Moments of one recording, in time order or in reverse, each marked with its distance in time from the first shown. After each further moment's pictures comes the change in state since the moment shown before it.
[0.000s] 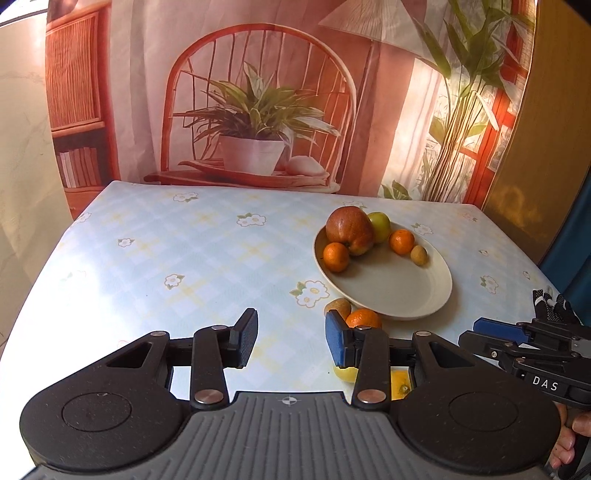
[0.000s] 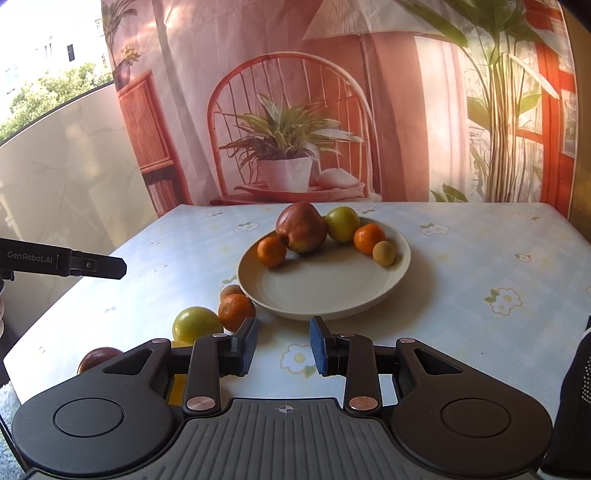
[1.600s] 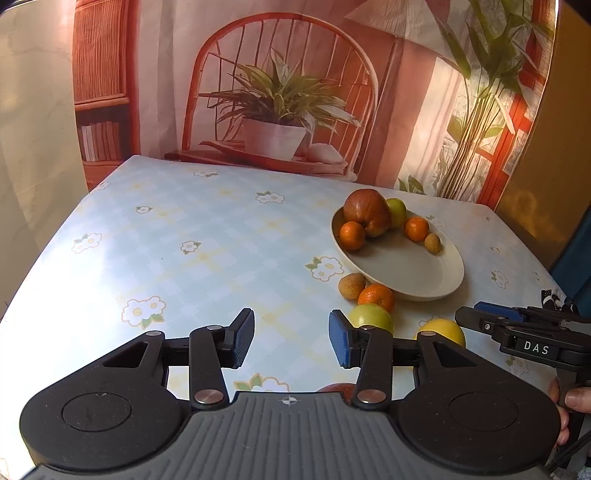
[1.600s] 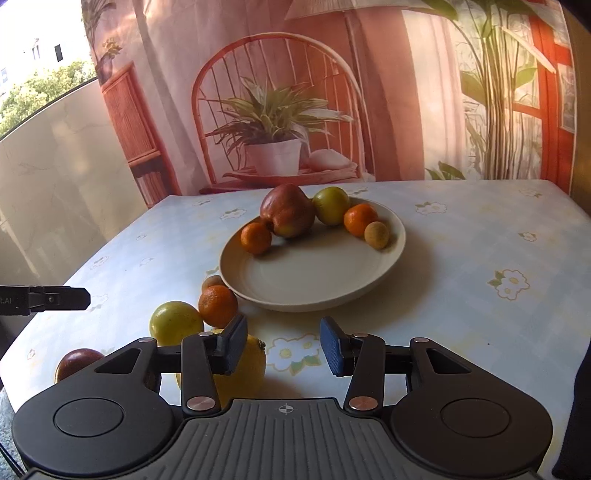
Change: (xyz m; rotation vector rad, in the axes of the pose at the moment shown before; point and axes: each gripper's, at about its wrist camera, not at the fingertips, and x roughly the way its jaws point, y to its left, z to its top) left arm -0.004 0.008 -0.020 -0.068 0.016 0.034; right arm 0.024 -0.021 0.003 0.051 0.044 -0.004
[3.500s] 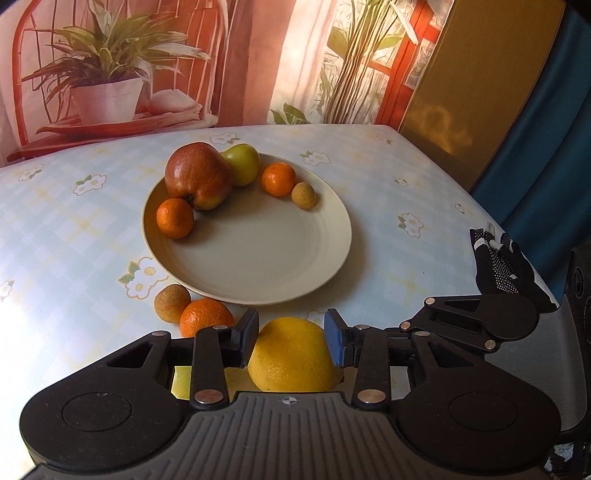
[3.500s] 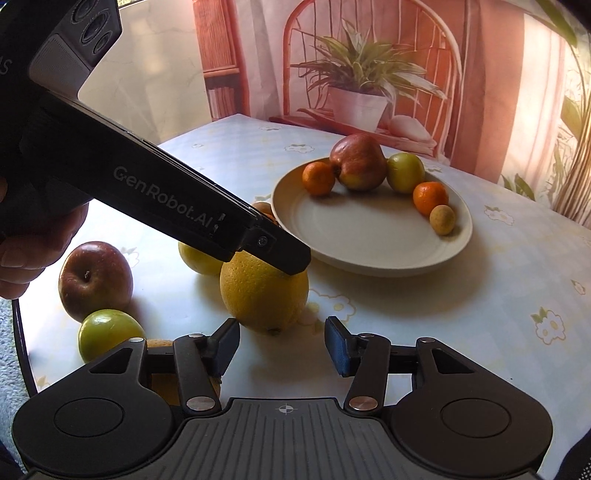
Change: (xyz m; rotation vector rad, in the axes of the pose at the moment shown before) left arm 0.103 -0.101 0.025 0.205 0.218 -0.302; right arm 0.021 0.018 -0.002 -0.325 0.206 0.140
